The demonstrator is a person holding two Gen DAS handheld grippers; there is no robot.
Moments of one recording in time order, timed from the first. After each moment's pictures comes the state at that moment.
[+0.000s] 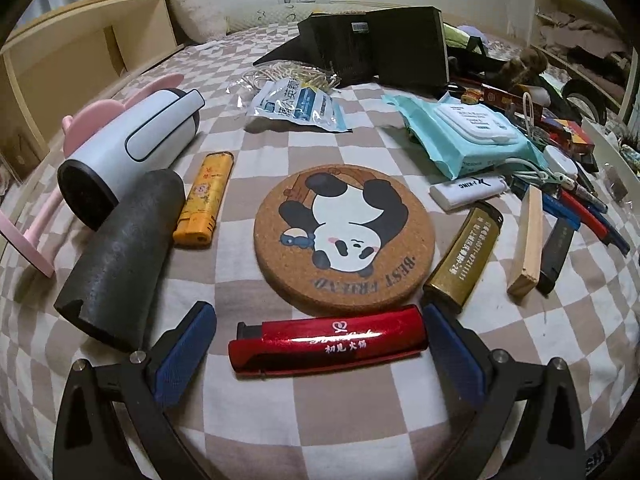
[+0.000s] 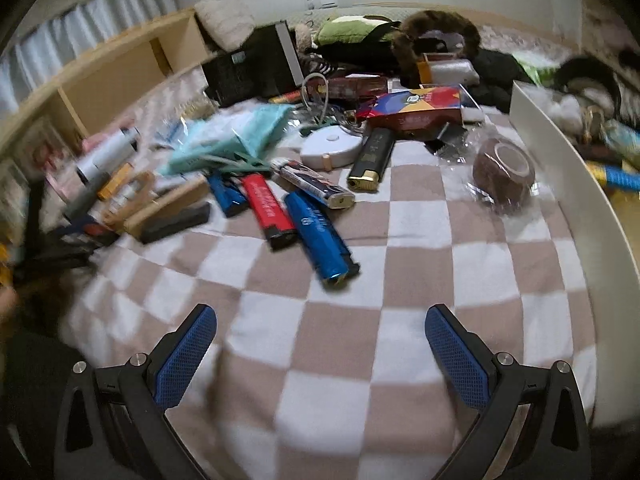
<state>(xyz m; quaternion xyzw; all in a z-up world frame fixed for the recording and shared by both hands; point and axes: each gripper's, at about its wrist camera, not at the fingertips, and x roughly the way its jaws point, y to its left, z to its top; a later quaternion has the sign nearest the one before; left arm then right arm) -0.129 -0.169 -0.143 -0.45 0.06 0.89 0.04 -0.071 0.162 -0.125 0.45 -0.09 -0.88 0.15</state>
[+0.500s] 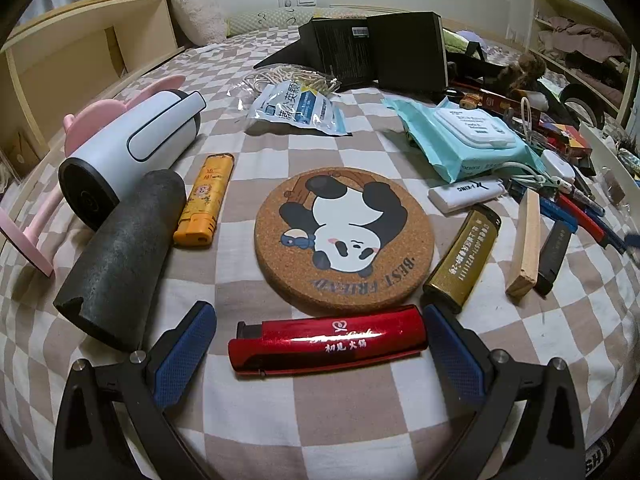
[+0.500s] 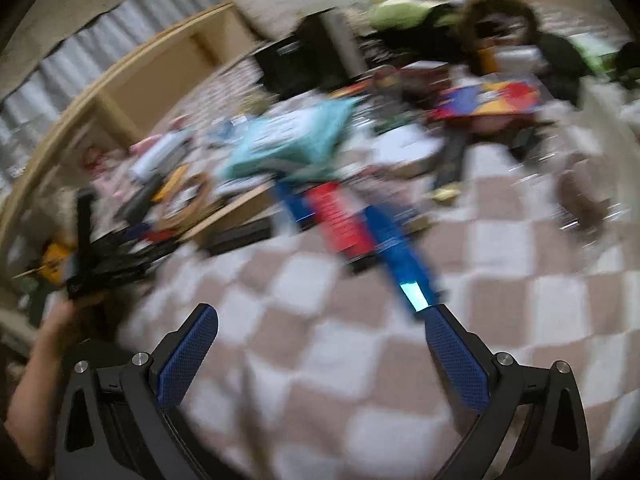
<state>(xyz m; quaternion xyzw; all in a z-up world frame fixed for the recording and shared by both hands) -0.127 -0.171 -0.143 -0.44 0.05 0.89 0.04 -0.110 0.157 -0.121 0.47 -0.09 -0.85 0.20</state>
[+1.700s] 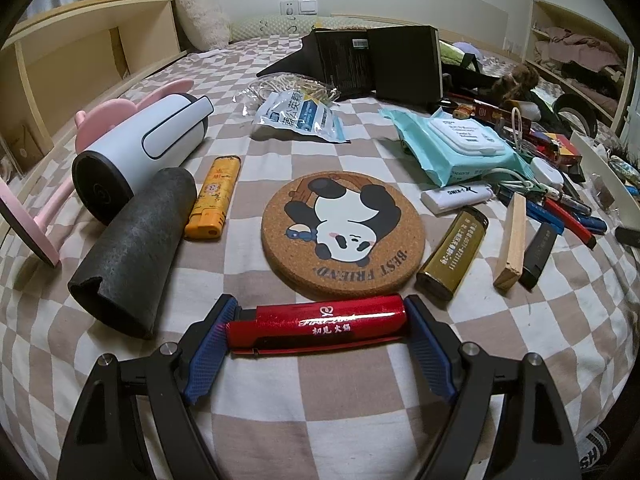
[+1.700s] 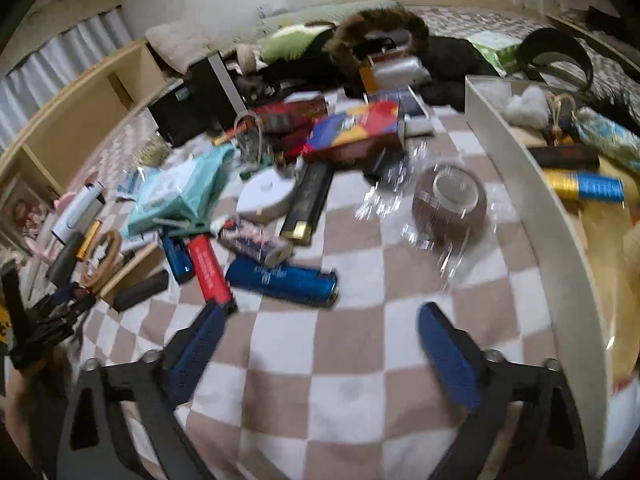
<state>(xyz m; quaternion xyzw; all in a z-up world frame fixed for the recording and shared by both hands) -0.113 -0.178 -0.138 -0.43 0.04 0.90 0.05 -0.113 0.183 -0.128 0.47 -0.10 -0.87 0.06</state>
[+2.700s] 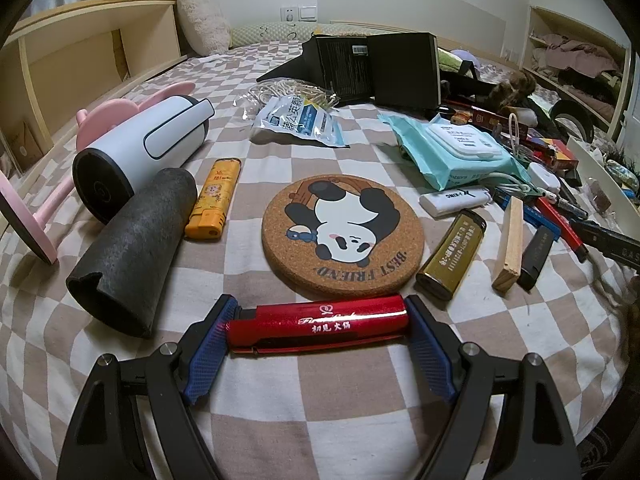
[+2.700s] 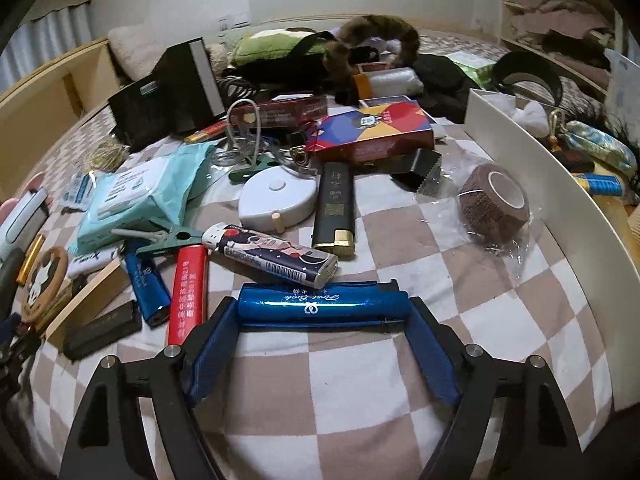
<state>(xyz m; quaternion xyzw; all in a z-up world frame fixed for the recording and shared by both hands) -0.111 -0.183 -0.138 -0.42 0.03 0.91 0.05 -0.128 0.129 -0.145 0.43 -0.06 -0.90 -0.03</state>
